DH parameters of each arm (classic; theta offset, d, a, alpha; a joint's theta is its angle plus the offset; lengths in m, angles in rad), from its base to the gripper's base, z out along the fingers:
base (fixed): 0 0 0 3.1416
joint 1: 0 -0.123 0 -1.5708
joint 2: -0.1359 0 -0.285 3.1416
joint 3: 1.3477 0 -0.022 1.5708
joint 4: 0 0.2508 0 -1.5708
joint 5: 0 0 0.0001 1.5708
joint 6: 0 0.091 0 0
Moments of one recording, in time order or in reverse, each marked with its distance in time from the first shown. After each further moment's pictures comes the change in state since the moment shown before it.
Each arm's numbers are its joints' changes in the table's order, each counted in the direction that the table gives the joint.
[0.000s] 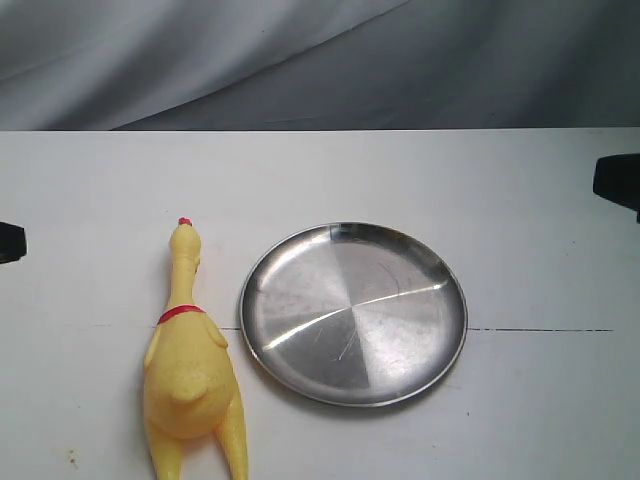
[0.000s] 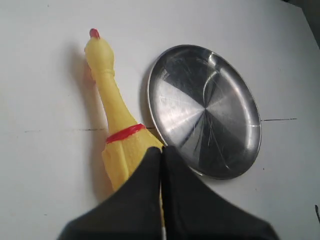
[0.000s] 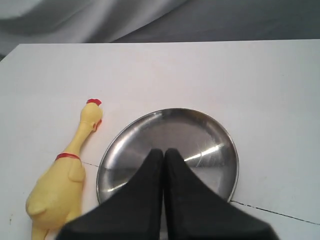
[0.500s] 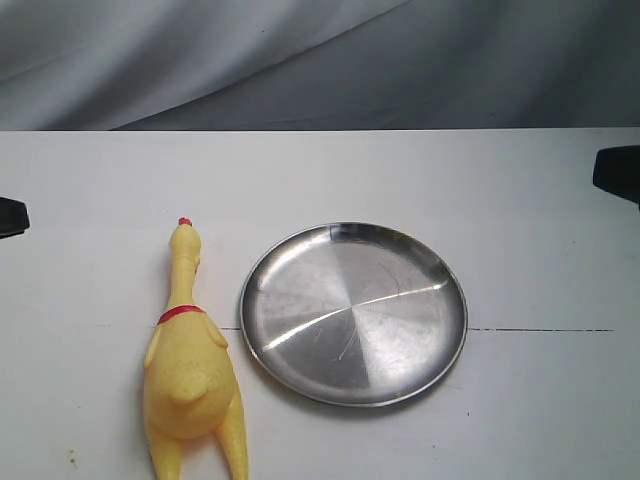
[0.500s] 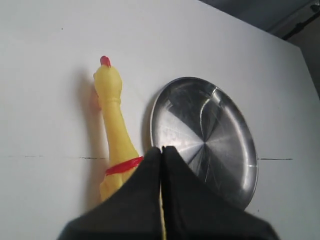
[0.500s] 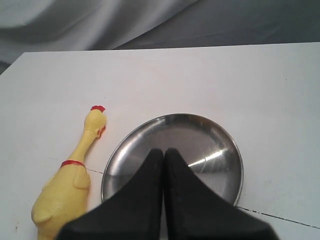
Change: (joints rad) left arm 0.000 -0.041 0.000 -0.099 -0.097 0.004; right arm 0.000 0.000 0.000 0.022 -0.015 0.000
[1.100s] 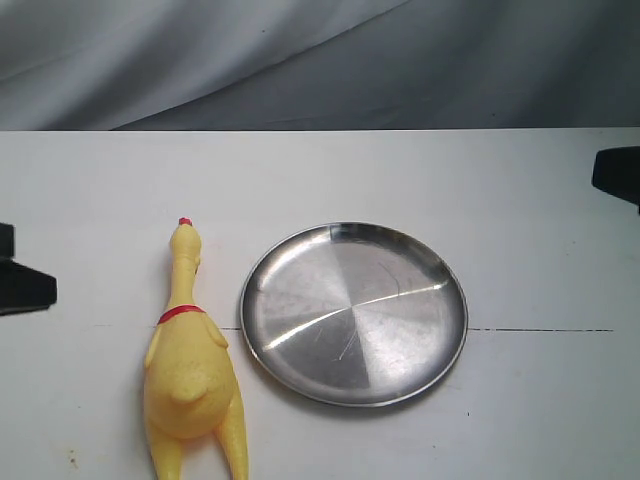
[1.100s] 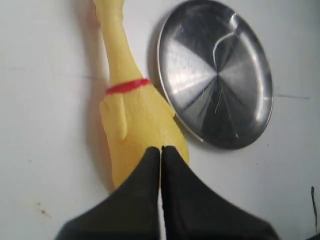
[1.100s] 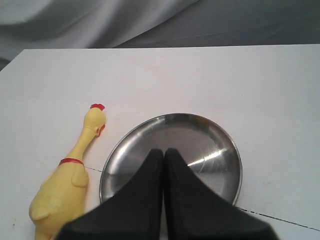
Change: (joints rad) left arm 0.145 0.000 0.042 0.223 0.046 -0.243; right arm 0.000 0.000 0.000 0.002 0.000 -0.020
